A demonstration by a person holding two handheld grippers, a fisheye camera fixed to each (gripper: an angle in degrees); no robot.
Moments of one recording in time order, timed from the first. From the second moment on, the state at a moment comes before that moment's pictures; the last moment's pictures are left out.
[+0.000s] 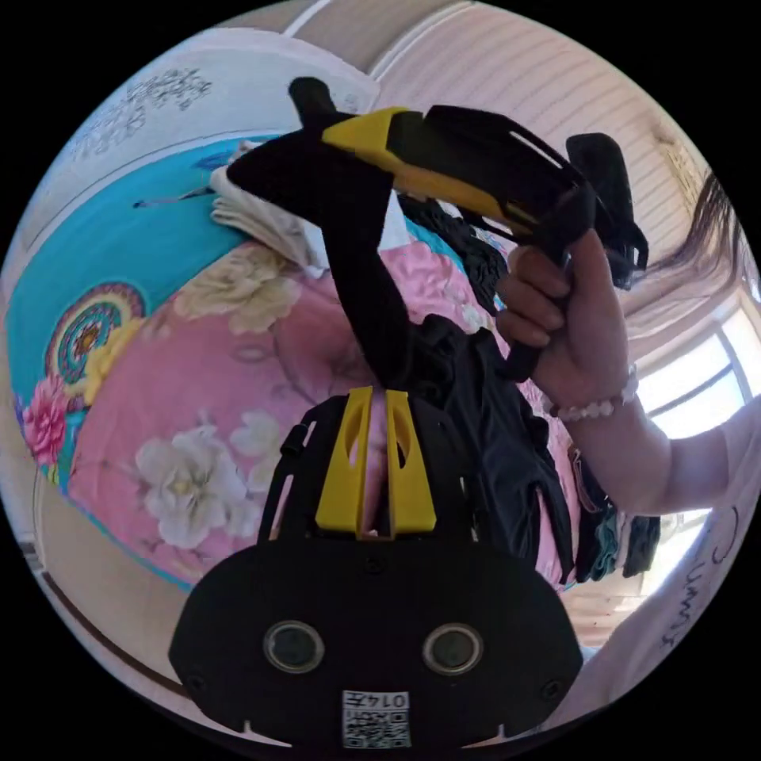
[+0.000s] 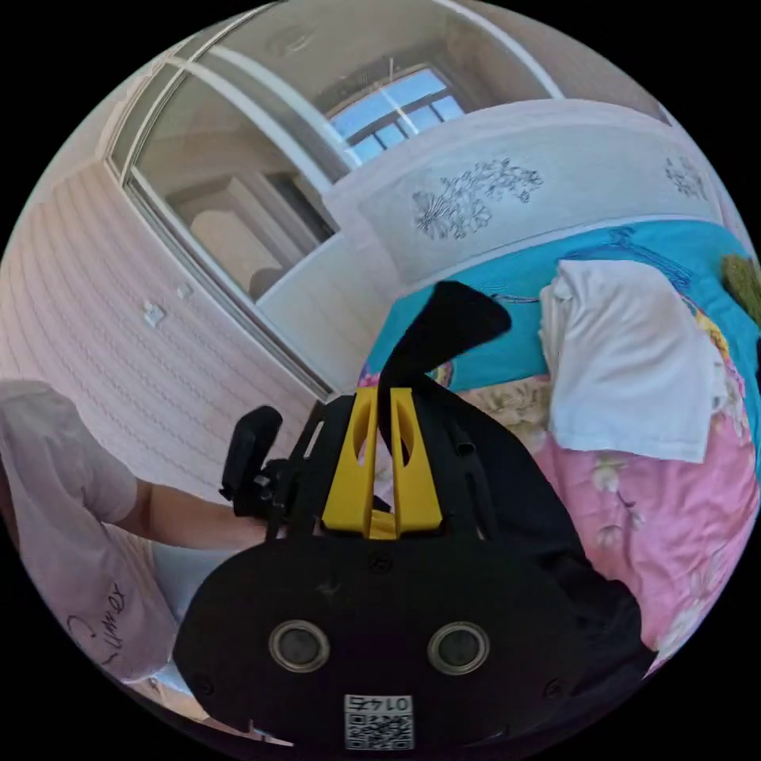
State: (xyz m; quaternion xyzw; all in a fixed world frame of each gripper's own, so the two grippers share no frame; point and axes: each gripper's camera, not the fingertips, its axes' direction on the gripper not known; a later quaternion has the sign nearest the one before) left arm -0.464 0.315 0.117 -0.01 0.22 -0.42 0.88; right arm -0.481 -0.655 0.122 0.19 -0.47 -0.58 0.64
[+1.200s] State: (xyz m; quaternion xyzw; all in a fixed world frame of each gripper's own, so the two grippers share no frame) left arm -0.672 0.511 0.015 -0.09 0.06 -0.55 0.83; right arm -0.513 -0.819 0.193 0.12 -0.22 -0.44 0.86
